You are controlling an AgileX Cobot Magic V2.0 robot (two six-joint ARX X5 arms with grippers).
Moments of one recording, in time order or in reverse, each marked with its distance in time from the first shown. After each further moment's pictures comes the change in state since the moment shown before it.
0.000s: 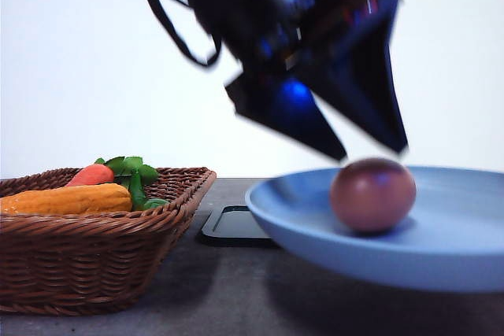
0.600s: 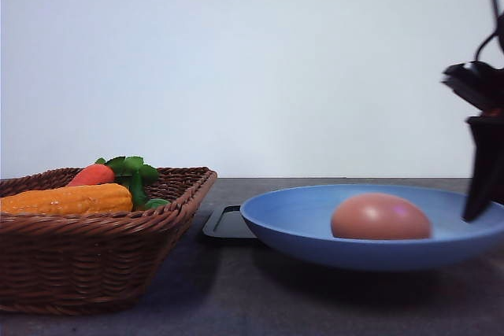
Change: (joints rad) left_arx 0.080 -0.619 0.000 -0.200 -0.106 -0.033; right_arx -0.010 0.444 0.258 0.151 0.003 -0.005
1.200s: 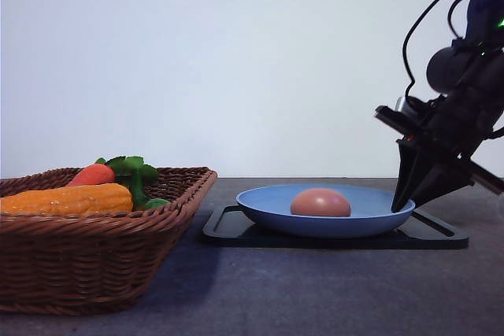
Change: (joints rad) left_arx 0.000 -0.200 0.000 -0.136 -0.092 -0.036; right_arx -0.006 0.426 0.402 0.028 -0.011 0.001
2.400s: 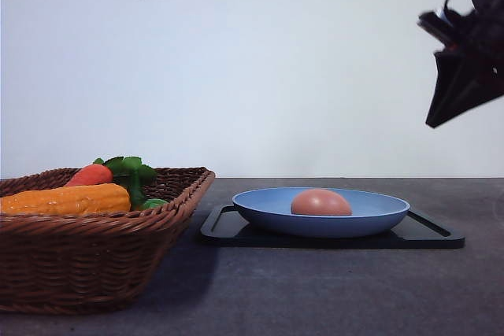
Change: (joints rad) left_arx 0.231 0.379 0.000 0.046 -0.173 0.072; right_arx -0.068 -0.271 0.099 -0.286 0.019 -0.189
